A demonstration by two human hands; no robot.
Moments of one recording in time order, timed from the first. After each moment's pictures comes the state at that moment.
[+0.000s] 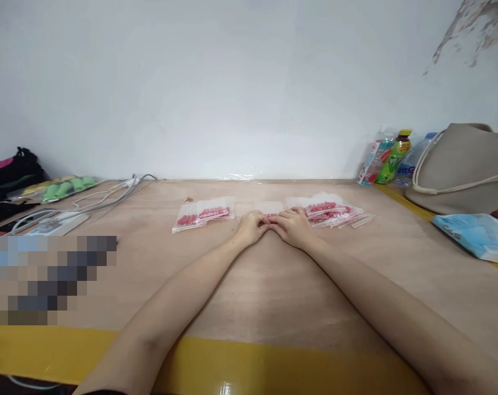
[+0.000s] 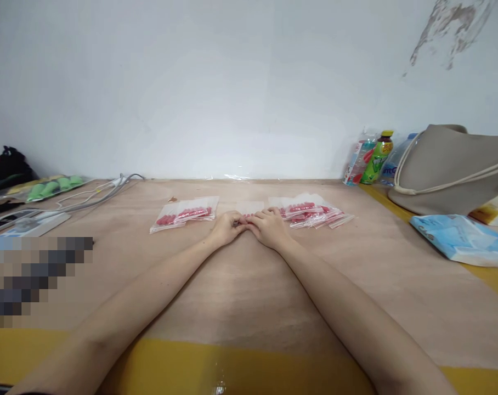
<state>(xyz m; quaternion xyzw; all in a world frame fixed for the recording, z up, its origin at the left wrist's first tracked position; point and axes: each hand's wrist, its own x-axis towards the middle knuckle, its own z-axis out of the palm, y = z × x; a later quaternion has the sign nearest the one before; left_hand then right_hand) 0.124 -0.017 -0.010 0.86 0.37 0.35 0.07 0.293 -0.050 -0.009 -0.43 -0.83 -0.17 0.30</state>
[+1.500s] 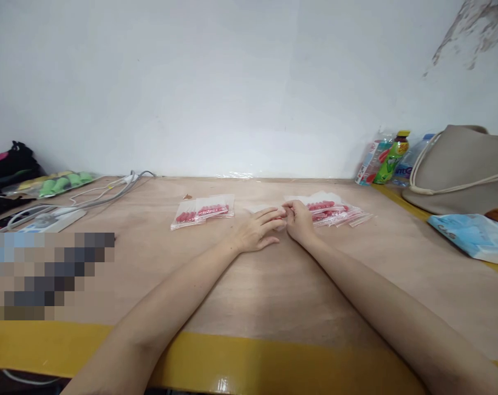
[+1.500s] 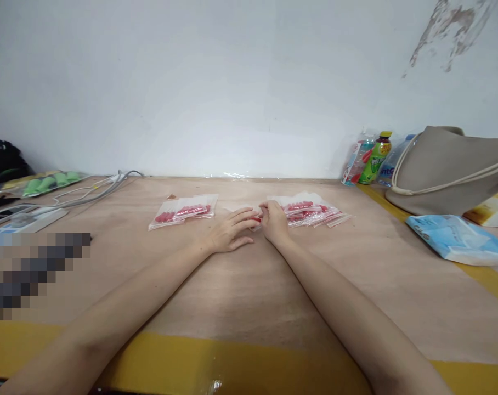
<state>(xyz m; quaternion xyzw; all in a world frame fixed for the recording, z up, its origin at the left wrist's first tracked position) 0.119 -0.047 0.011 0.94 0.14 0.30 -0.04 0.299 -0.041 -0.012 -0.52 -0.70 -0.02 0.48</state>
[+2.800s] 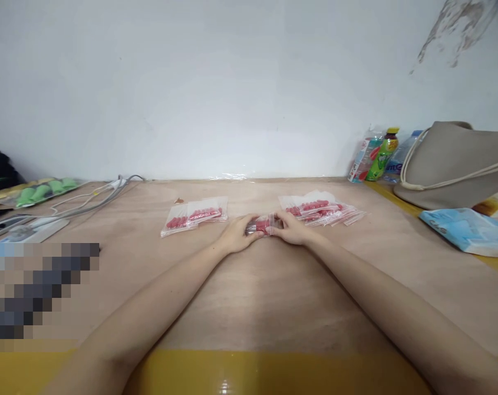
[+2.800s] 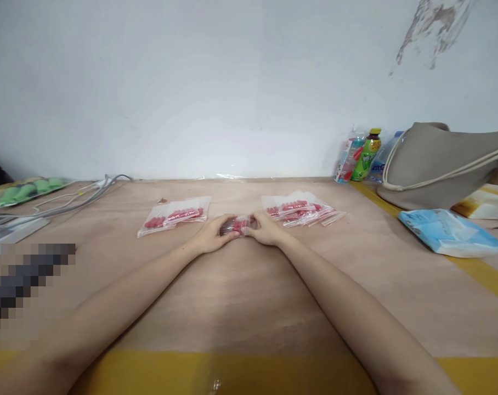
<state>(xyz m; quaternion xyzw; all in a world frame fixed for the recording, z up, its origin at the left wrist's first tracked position) 0.103 -0.042 0.006 0.88 0.37 0.28 0.11 0.306 -0.044 -0.002 -0.49 -0.80 0.18 0.31</state>
